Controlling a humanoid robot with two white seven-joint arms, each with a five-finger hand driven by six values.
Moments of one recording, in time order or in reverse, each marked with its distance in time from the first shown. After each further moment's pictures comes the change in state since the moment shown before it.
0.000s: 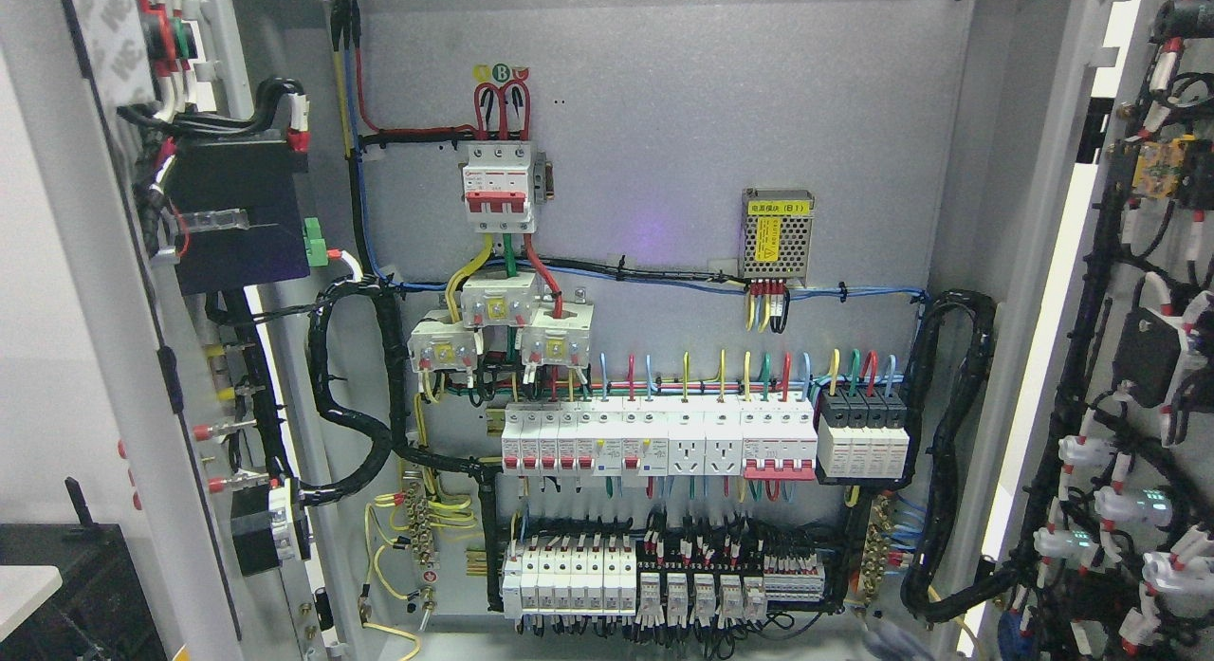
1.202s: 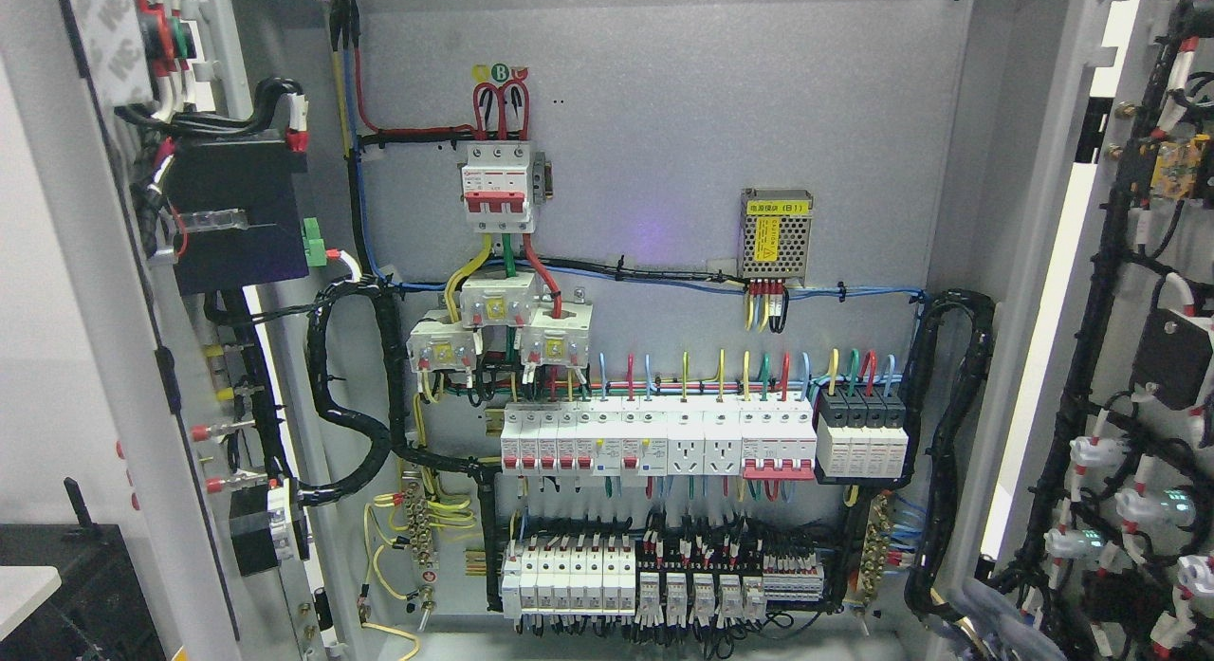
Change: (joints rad) left arm -0.202 -0.078 0.070 -0.108 0.033 -0.002 0.005; right arm -0.013 -0.029 -0.123 -0.006 -0.004 -0.001 -0.006
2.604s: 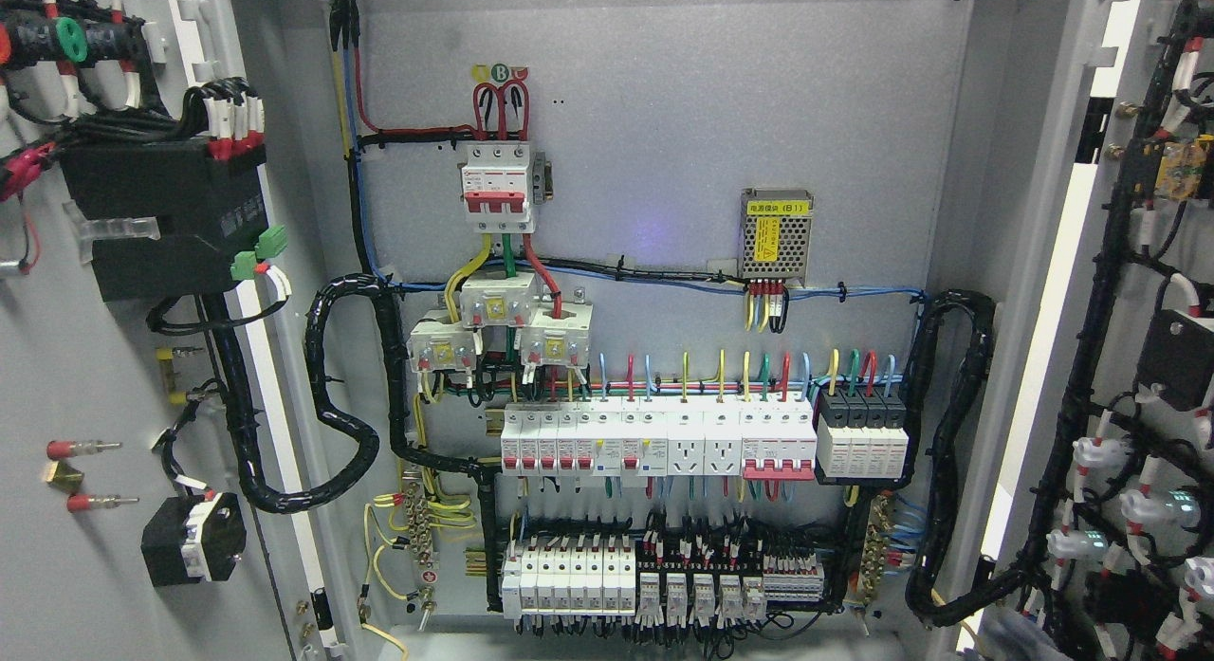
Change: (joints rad) left arm 0.111 -0.010 0.263 -0.039 0.228 0.000 0.001; right arm 0.097 0.007 -0.025 -0.018 -0.009 -0.001 -0.043
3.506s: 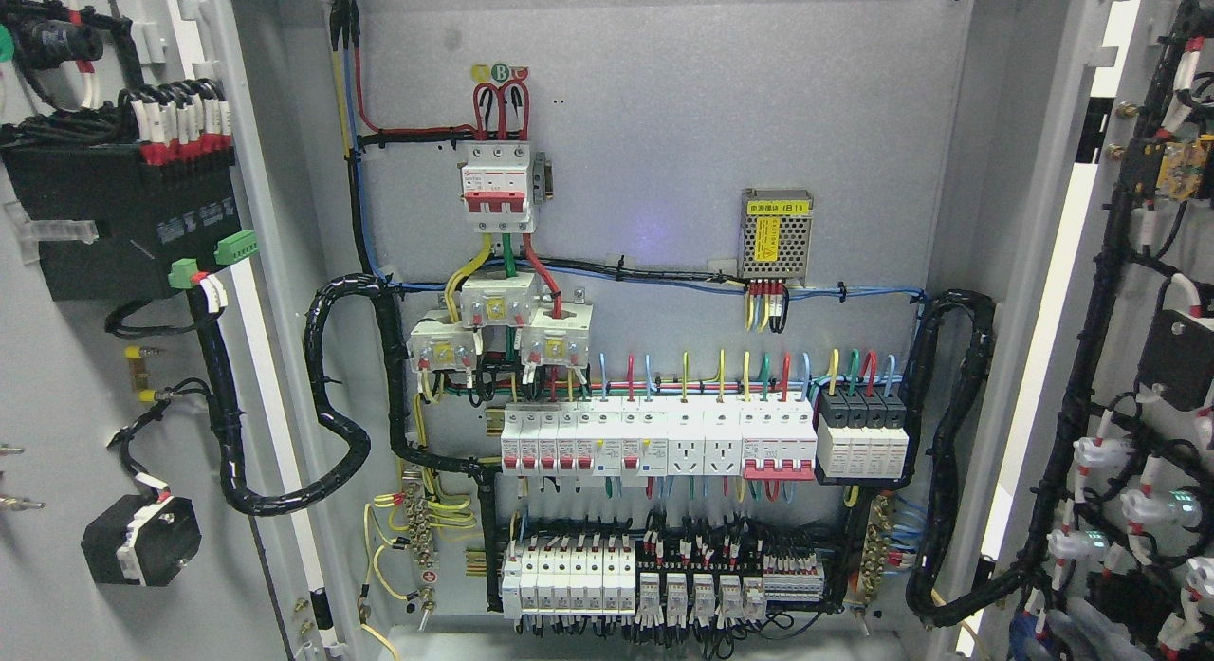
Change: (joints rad) left arm -0.052 0.069 0.163 0.096 0.129 0.000 -0.003; right arm 0.030 0.015 -0.082 -0.001 -0.006 -0.002 -0.032
